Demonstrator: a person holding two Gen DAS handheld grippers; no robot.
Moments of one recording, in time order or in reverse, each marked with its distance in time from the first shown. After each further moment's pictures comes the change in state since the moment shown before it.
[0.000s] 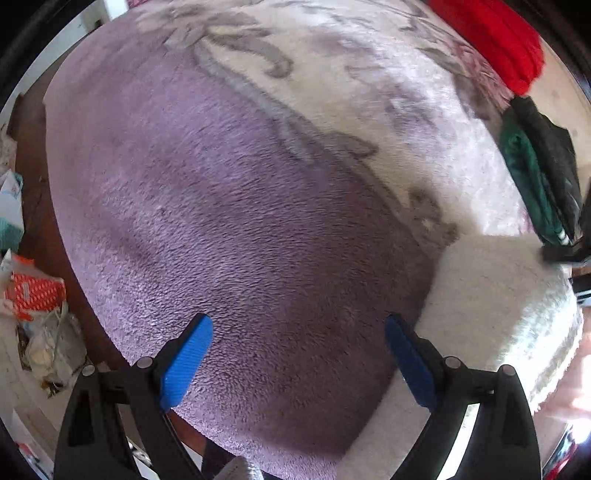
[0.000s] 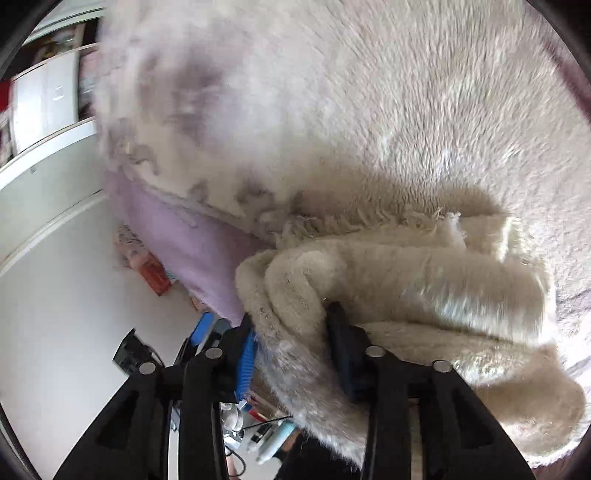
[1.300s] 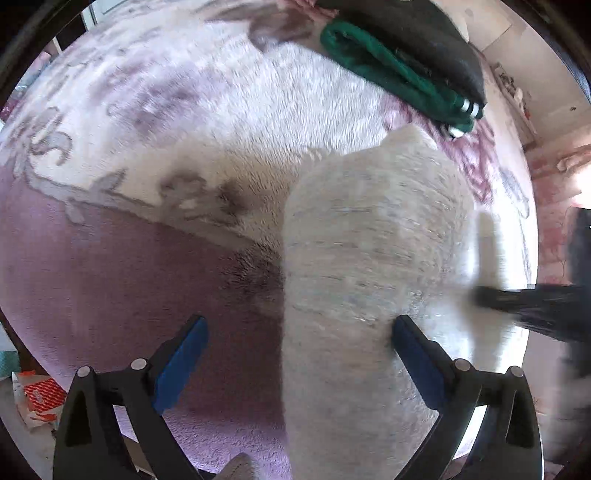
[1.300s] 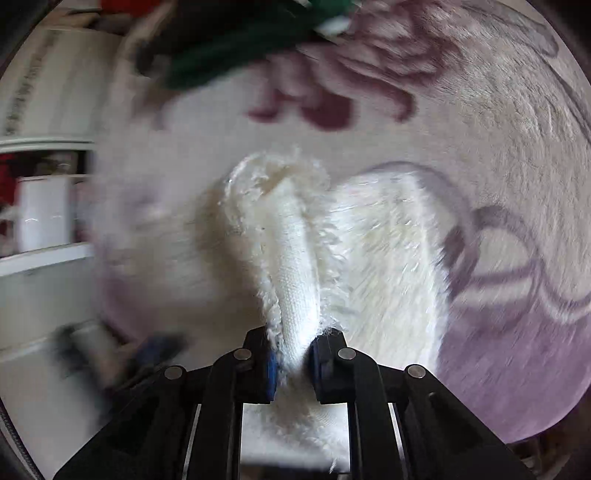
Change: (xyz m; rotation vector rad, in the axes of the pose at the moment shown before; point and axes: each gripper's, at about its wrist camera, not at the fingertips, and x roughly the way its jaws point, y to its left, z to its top) left arm 0.012 -0.183 -0.024 0.431 0.106 -0.082; right arm -0.046 -0.160 -0.123 0.312 -0.449 -0.165
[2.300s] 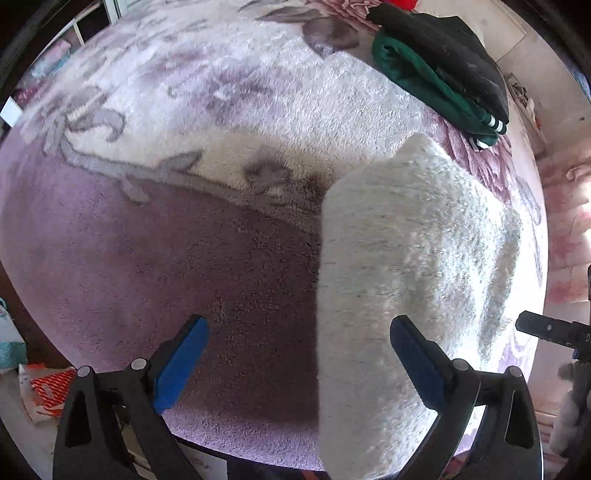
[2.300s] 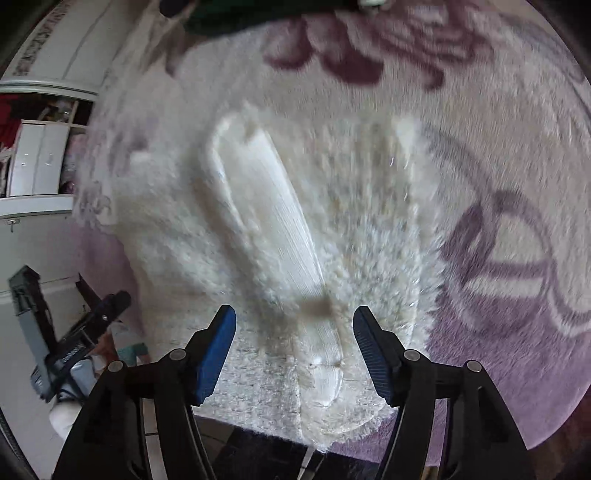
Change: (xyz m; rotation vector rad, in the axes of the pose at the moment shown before) left arm -0.027 0.081 -0.023 -0.046 -0.009 0.004; right arm -0.023 0.023 -0.036 -0.162 -0.036 0.033
